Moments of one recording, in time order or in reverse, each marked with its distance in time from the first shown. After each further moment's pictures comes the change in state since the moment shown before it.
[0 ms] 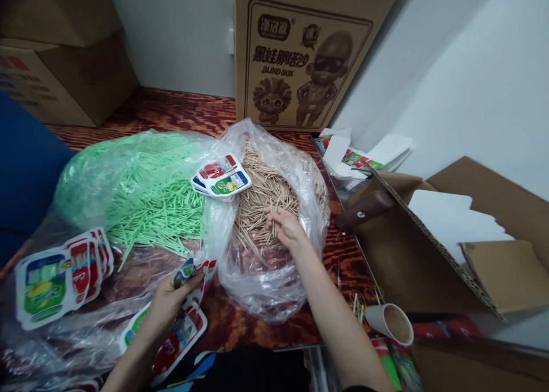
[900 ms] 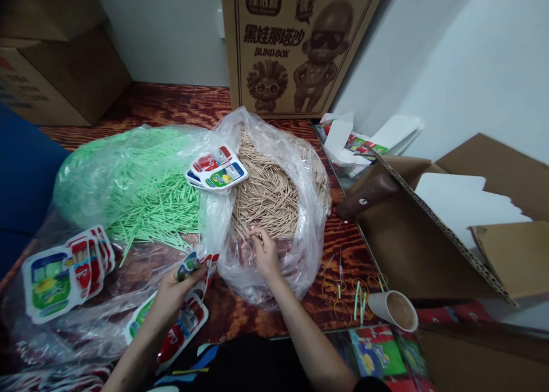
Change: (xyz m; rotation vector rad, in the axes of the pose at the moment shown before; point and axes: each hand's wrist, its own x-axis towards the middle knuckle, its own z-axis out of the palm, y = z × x) left_hand 0.000 0.000 0.011 -0.021 -0.023 -0.037; right_hand -0.058 0.090 0.031 -0.468 0.188 -0.427
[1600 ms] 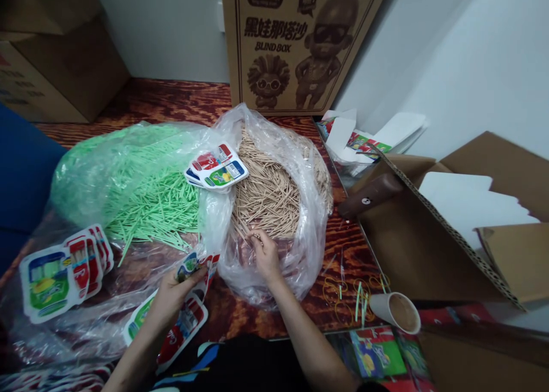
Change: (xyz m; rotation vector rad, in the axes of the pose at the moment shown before) left_hand 0.001 -0.004 -0.002 0.039 -0.008 -0.006; right_hand -0.001 0.000 0.000 -0.011 -0.026 -0.001
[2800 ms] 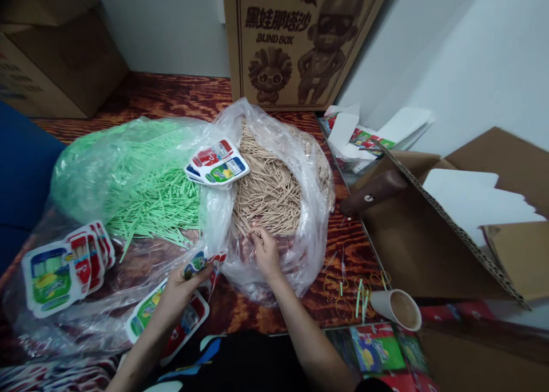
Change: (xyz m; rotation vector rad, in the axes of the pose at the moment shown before) left_hand 0.000 -0.005 0.006 0.084 -0.036 0.059; right_hand -0.002 0.007 0.002 -0.004 -0.001 0.011
